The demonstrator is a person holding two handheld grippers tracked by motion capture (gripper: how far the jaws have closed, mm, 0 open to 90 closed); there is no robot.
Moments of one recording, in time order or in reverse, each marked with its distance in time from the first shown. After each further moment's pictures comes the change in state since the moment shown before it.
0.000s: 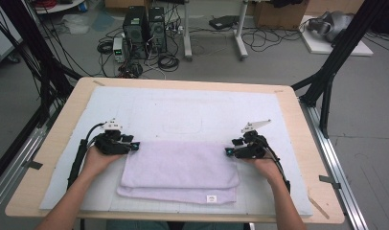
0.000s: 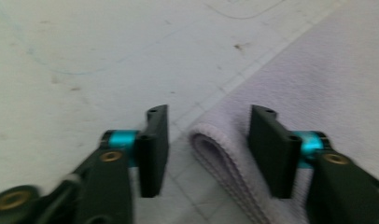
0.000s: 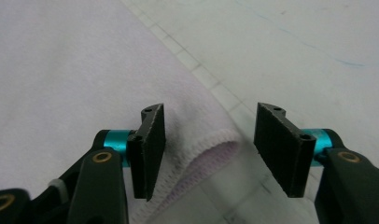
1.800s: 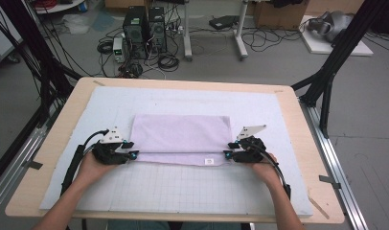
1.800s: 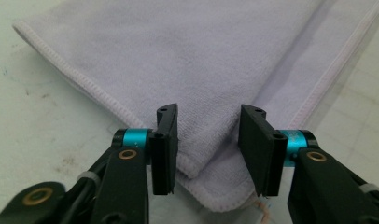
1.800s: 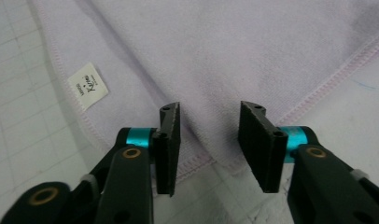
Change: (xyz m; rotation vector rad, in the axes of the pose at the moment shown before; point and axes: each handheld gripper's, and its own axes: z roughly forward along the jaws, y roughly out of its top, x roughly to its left) left arm -0.024 -0.012 -0.016 0.012 0.035 0.201; right arm 0.024 0.000 -0.003 0.009 -0.074 -0.143
